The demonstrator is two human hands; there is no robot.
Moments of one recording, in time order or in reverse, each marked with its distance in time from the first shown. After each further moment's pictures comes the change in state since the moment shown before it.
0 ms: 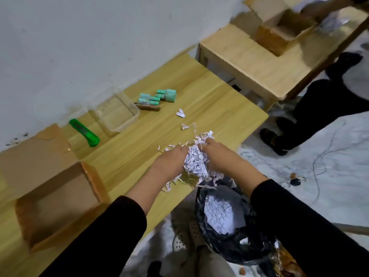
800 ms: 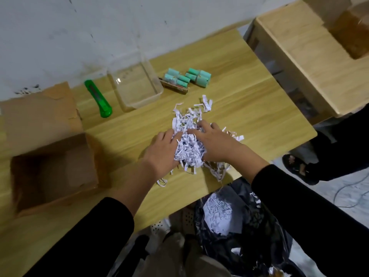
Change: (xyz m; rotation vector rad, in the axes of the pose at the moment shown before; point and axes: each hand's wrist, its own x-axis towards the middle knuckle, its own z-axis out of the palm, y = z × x) left_hand -0.004 -0.049 0.013 0.032 0.093 -0.271; right_hand 0.098 -0.012 0.007 -0.237 -0.111 -0.330
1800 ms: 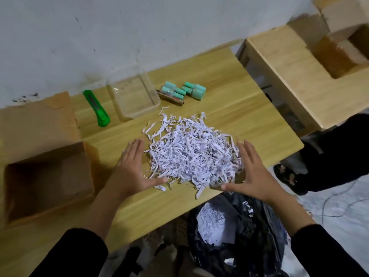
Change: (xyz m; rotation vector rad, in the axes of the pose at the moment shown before) left_hand -0.041 -0.056 0.021 -0.382 0.128 -0.149; right_hand -0.102 0.057 0.026 0.395 0.178 0.253
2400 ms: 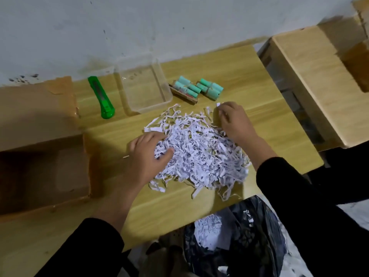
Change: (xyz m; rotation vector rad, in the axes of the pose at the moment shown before) left_hand 0.043 0.018 0.015 -0.180 0.400 -0.001; right_hand 0.169 -0.052 -0.015 -0.055 0.300 -0.151
